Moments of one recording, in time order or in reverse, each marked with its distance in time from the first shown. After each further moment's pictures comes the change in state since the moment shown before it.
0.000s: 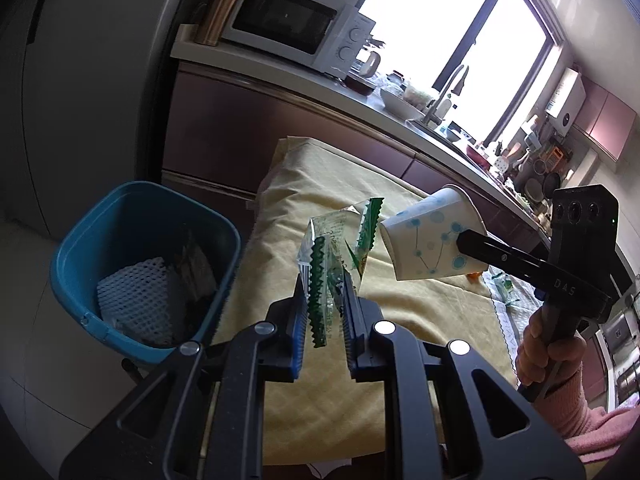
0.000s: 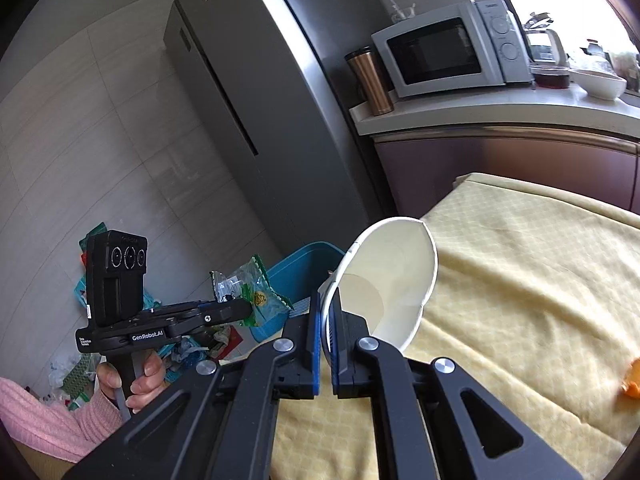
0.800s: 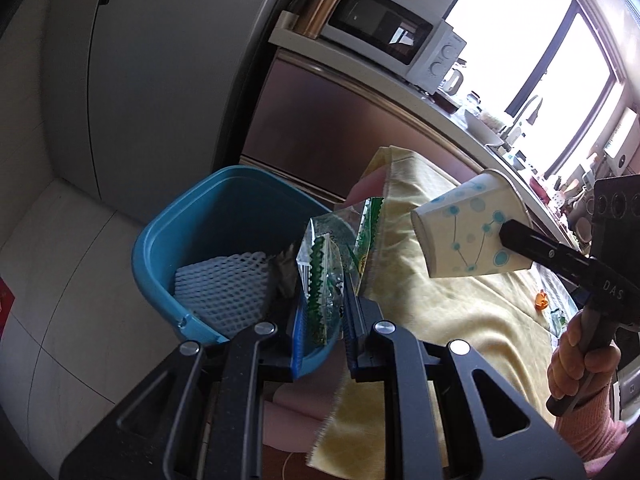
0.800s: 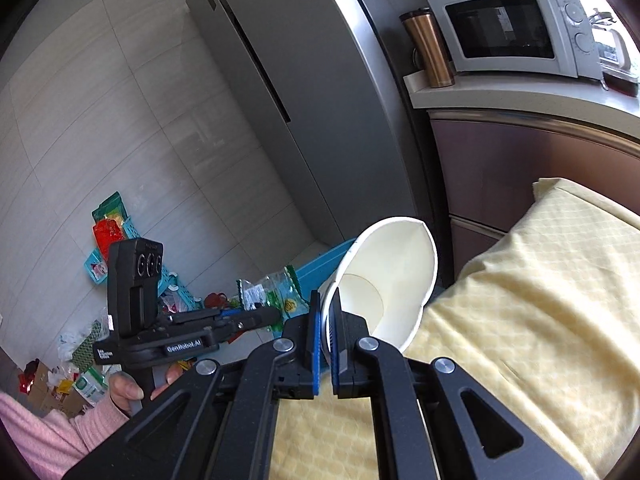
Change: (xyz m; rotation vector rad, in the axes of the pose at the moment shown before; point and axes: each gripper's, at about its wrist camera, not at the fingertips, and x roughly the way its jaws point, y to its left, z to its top) left arm 0.000 0.095 0.004 -0.156 -0.002 0.189; right arm 0.097 0.035 0.034 -0.064 0.120 0.099
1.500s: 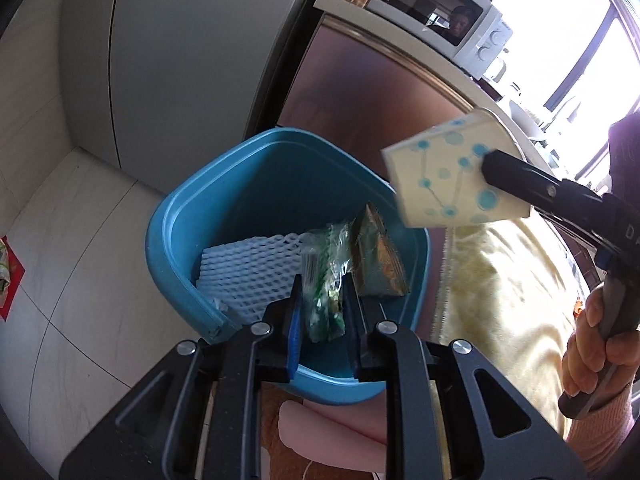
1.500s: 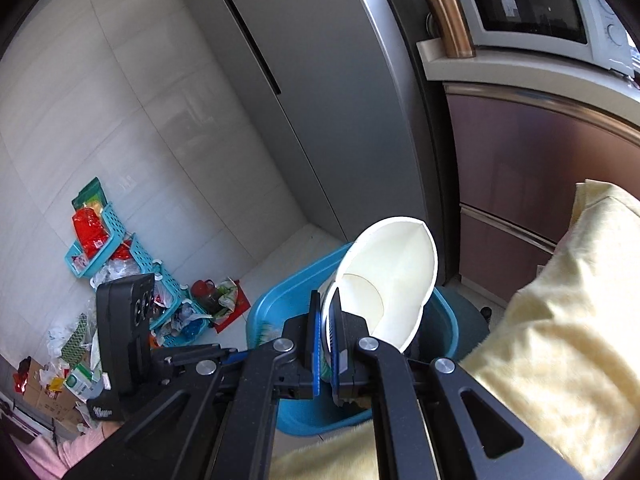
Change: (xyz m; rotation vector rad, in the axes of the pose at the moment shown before) left arm 0.053 0.035 -0.004 -0.067 0.084 0.083; right arm 0.095 0.013 0.028 -0.005 0.100 -0.041
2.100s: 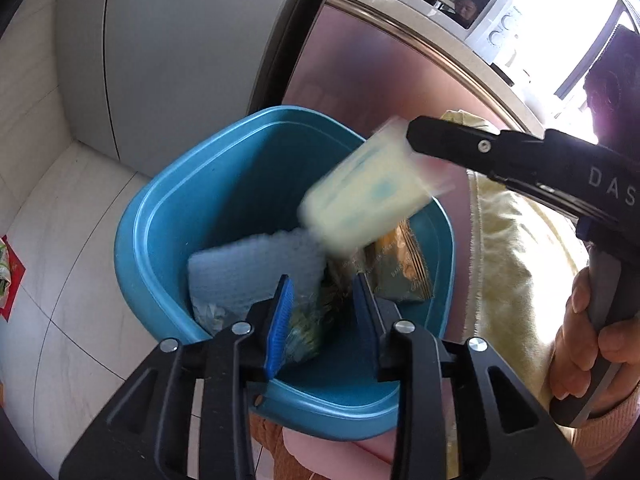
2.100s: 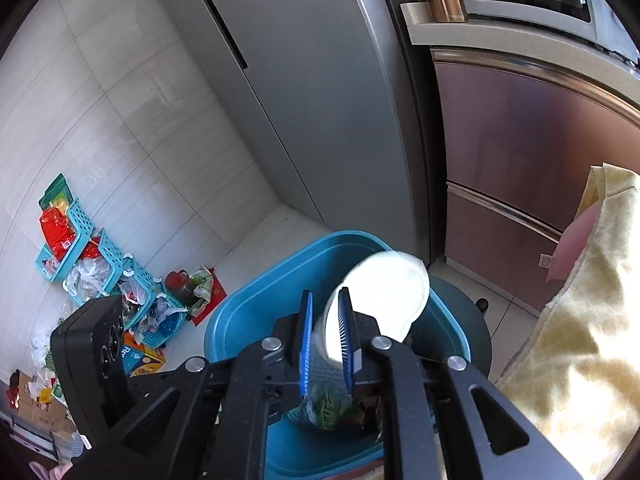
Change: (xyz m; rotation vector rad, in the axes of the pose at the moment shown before) left arm 0.038 0.001 0.004 0.007 0.042 0.017; right arm 0.059 -0.010 0.009 0.041 0.079 -0.085
